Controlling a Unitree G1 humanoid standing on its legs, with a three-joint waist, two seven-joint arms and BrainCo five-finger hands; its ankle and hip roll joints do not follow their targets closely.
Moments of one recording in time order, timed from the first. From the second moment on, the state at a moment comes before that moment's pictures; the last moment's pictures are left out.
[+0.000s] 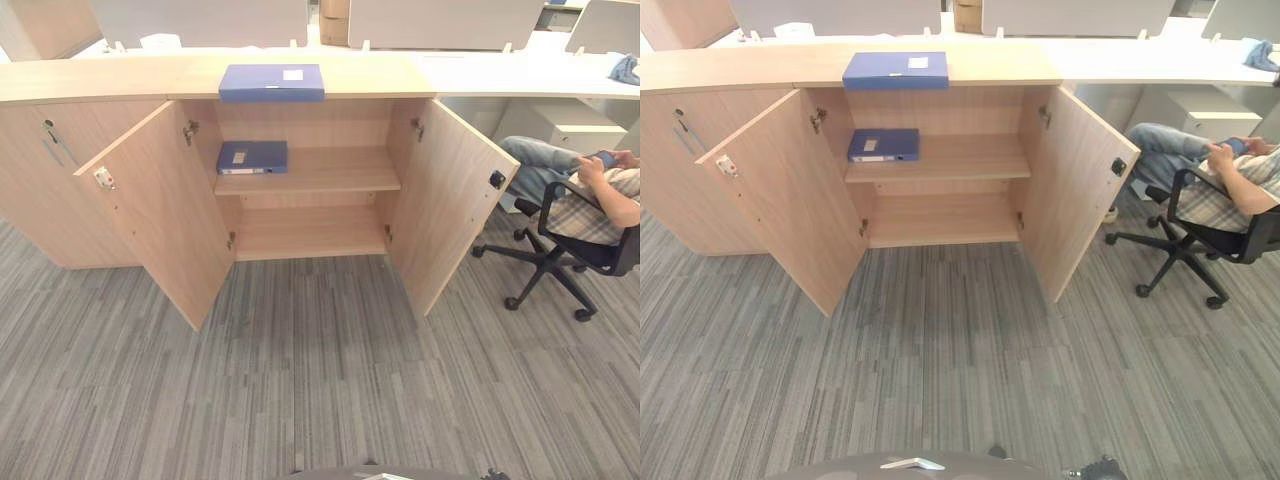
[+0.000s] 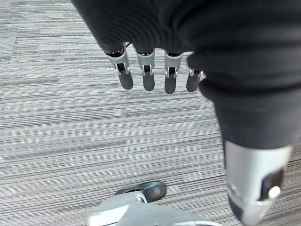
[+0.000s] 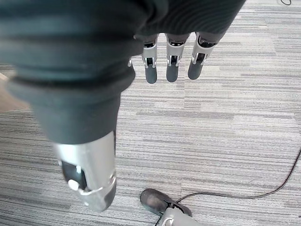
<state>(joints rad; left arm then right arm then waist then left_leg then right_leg) 0.08 0.14 -0.15 1.30 -0.09 0.00 0.04 0.00 -0.20 0.18 1.34 0.05 0.07 -0.08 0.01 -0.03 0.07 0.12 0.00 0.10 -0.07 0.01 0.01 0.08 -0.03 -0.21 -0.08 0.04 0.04</state>
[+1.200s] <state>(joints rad) 0.09 0.14 -0.12 1.30 -0.10 0.00 0.03 -0.01 -0.20 0.19 1.34 0.02 0.07 -0.07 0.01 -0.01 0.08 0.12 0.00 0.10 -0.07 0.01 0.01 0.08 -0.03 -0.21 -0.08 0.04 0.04</state>
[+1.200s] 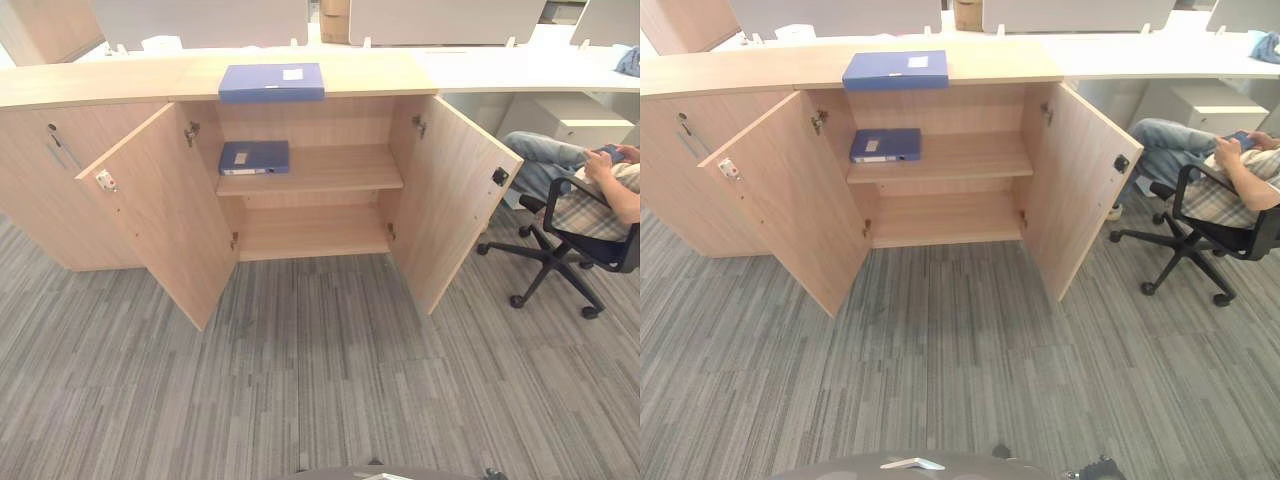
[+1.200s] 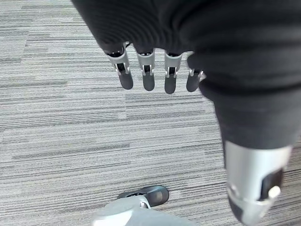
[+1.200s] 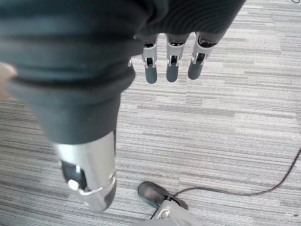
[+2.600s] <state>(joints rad) 0.06 0.16 0.04 1.39 -0.27 0.02 0.03 0.02 -0.20 0.18 1.27 -0.02 0.09 -0.04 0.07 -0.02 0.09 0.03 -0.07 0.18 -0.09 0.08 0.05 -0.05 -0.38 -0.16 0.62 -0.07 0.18</state>
